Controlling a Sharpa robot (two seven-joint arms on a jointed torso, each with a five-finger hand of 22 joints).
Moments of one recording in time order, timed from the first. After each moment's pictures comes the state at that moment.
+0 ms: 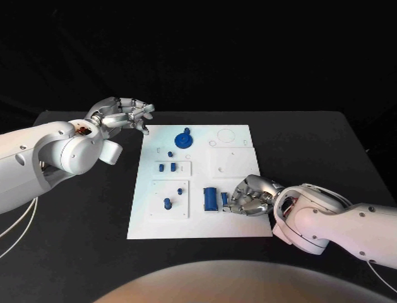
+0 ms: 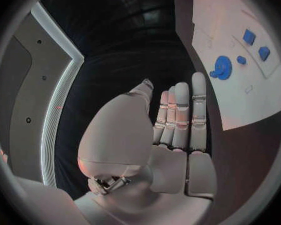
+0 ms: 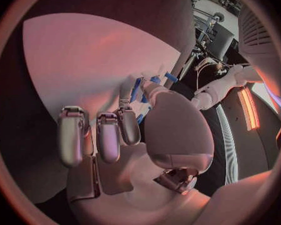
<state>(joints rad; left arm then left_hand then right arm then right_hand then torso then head) 1.17 -0.94 0.01 1.48 -0.22 -0.21 0.17 1.45 -0.10 0.21 0.29 0.06 0.70 0.19 0.63 0.27 0.80 0.12 0.88 0.25 1.01 0.05 1.13 0.51 0.17 0.98 0.15 0.85 0.46 0.99 -0.94 -0.16 1.84 -1.19 -0.42 -0.44 1.13 -0.21 0.31 0.28 0.23 1.02 0.05 0.44 0.63 1.46 -0.02 1.35 1.31 1.46 -0.08 1.53 1.31 0.05 1.47 0.03 1.41 1.31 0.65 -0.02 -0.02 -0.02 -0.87</state>
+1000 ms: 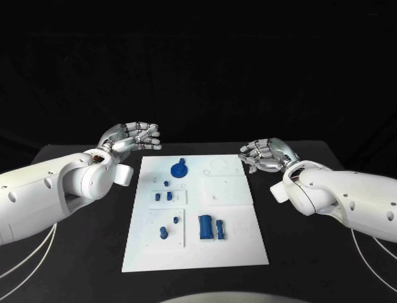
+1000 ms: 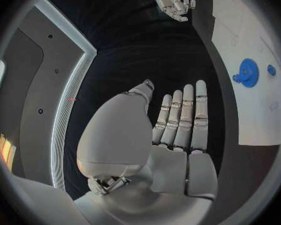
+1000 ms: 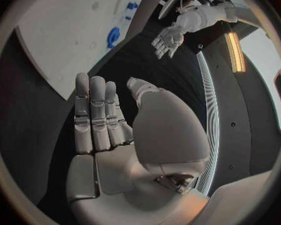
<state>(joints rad) 1.14 -0.82 -0.01 1.33 -0.08 -0.23 0.36 1.44 -0.12 0.28 0.28 0.06 0.65 0.18 0.54 0.13 0.79 0.19 0.49 0.06 0.82 0.15 0.53 0.26 0.17 0.84 0.25 0.37 0.17 1.14 -0.81 -0.14 1.38 -0.47 -0.54 0.23 1.36 -0.19 0.39 0.26 0.24 0.78 0.18 0.29 0.53 0.97 0.10 0.43 0.70 1.05 0.06 0.71 0.63 0.16 1.03 0.15 0.23 1.03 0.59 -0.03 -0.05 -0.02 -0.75</state>
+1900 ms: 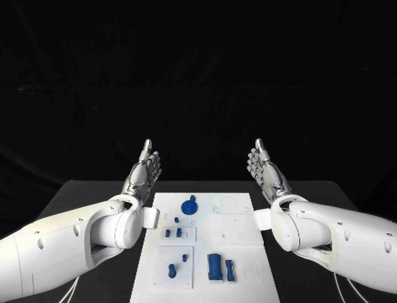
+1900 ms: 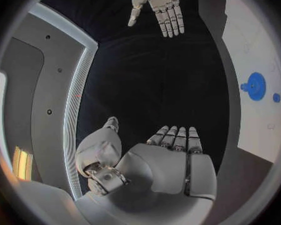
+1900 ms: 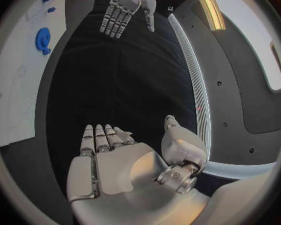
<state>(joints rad) 1.07 -0.78 0.00 1.49 -0.01 -0.51 0.44 0.17 0.00 0.01 0.01 0.01 0.03 0.01 0.02 0.00 0.03 0.01 0.01 0.00 0.03 0.01 0.01 0.01 0.02 0.03 0.01 0.01 0.00 1.06 -0.77 -0.01 1.54 -0.12 -0.67 0.43 0.13 -0.01 0.02 0.00 0.01 0.03 0.00 0.01 0.01 0.03 0.00 0.01 0.01 0.03 0.00 0.01 0.01 0.01 0.03 0.01 0.01 0.02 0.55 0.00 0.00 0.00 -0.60</state>
